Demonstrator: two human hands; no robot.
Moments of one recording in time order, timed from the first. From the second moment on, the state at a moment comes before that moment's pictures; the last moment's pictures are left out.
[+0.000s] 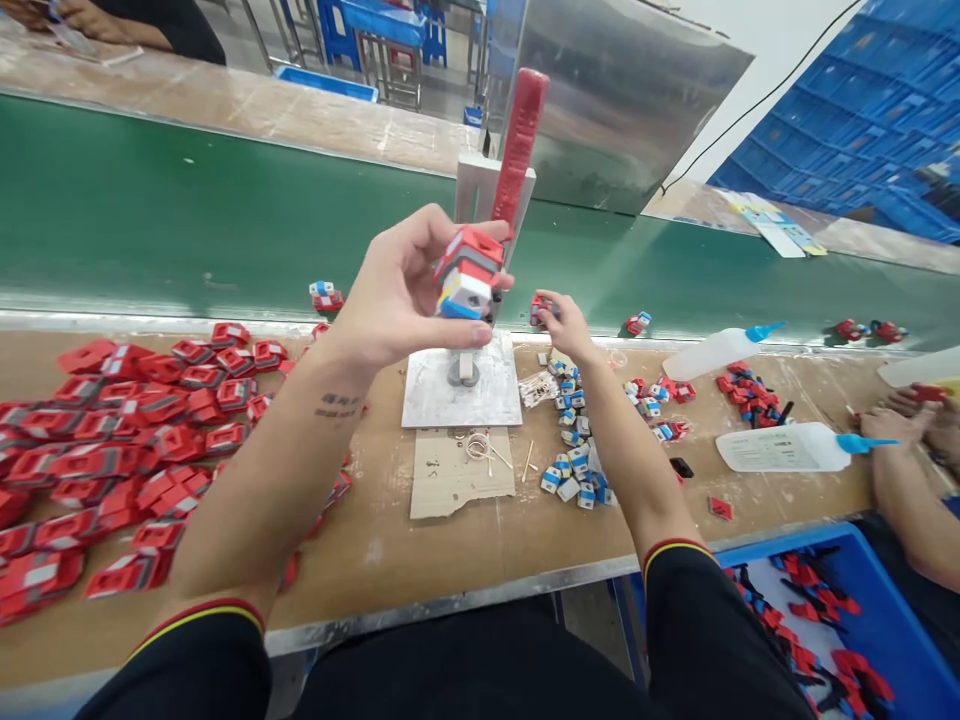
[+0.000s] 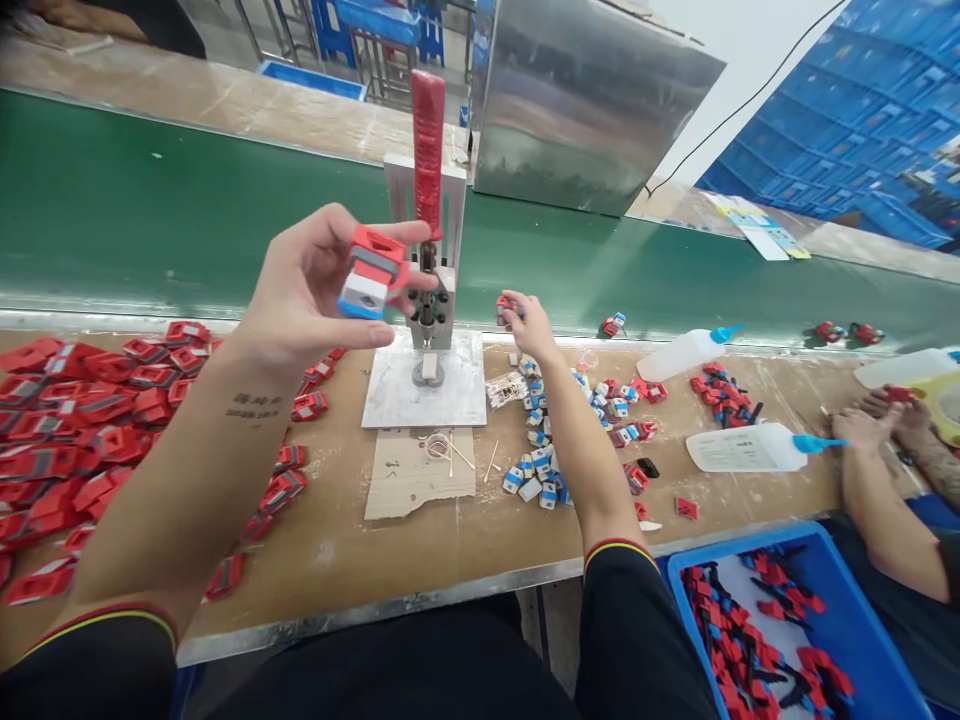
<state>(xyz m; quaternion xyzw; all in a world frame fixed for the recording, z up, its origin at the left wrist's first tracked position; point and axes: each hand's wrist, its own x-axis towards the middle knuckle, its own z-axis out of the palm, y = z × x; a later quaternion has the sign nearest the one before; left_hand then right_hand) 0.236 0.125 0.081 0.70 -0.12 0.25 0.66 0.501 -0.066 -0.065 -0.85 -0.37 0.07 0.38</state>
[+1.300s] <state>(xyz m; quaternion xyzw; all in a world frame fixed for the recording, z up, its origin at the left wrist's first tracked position) 0.254 0.123 -0.085 0.76 0.06 0.20 0.61 0.293 -0.043 0.063 -0.46 -0.66 -0.18 0.57</state>
